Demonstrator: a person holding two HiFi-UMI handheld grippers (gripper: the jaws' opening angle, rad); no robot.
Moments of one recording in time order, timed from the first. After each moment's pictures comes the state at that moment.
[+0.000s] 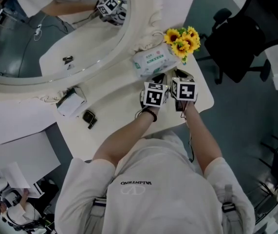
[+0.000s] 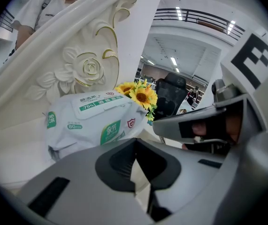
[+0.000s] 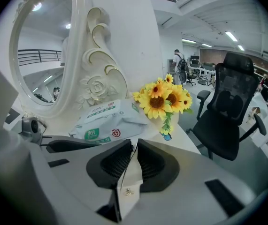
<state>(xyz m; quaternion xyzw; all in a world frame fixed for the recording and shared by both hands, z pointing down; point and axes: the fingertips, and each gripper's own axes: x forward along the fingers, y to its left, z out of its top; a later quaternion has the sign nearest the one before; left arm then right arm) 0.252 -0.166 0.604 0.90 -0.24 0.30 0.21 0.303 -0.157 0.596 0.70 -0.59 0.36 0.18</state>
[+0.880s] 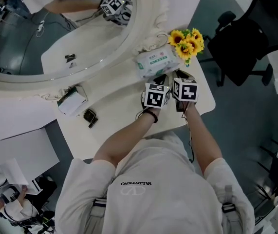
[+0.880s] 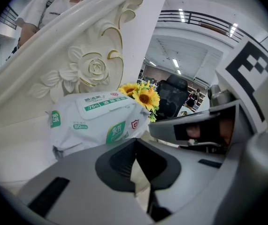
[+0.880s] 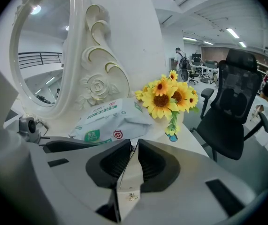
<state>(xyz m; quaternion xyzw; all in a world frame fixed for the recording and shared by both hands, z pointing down) 0.248 -0.171 0.603 0.90 -0.24 0.29 0.22 0.298 -0.167 0.603 0.69 -0.60 0.37 0.17</state>
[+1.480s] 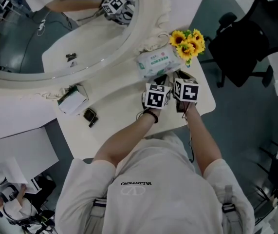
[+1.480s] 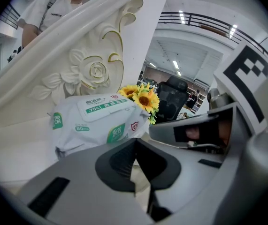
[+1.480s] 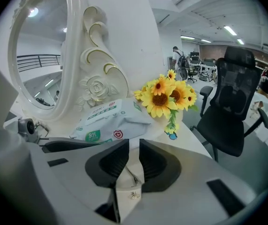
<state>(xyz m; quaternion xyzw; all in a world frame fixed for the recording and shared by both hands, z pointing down) 0.248 -0.172 0.596 0.90 -0.25 0.28 0.22 0.298 -0.167 0.596 0.69 -0.60 0.37 0.16</state>
